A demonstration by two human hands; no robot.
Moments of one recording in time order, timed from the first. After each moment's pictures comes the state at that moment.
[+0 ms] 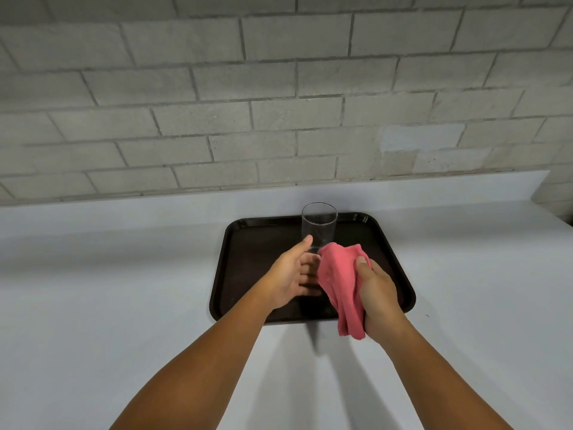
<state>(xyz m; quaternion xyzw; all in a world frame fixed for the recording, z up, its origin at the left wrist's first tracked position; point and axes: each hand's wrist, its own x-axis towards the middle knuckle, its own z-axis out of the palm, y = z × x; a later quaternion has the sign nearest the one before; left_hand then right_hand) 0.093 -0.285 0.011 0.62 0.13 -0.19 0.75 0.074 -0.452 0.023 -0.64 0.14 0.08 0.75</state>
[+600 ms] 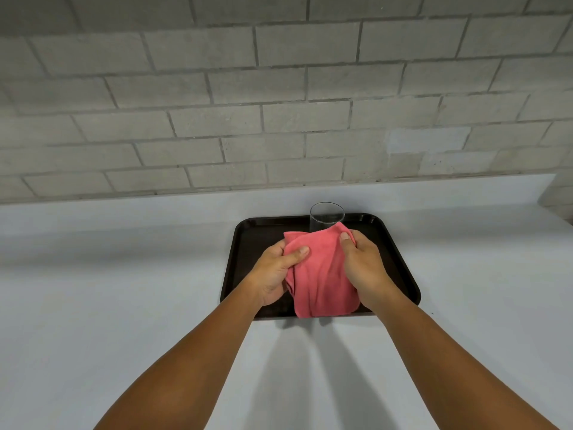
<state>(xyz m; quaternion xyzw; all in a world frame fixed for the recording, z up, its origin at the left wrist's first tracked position) 0.070 -0.256 0.016 0.55 0.08 -0.06 0.83 0.090 -0.424 0.052 -0.76 0.00 0.04 0.65</state>
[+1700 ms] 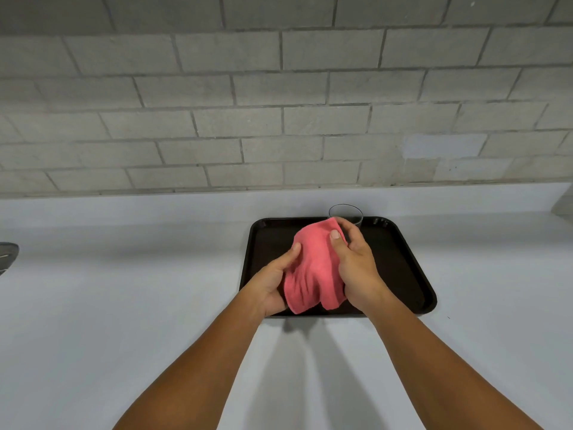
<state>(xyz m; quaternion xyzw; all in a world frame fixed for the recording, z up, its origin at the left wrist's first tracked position) 0.048 -0.224 0.008 0.43 0.17 -0.17 0.87 0.070 -0.382 0.055 -0.66 -0.07 0.06 0.75</state>
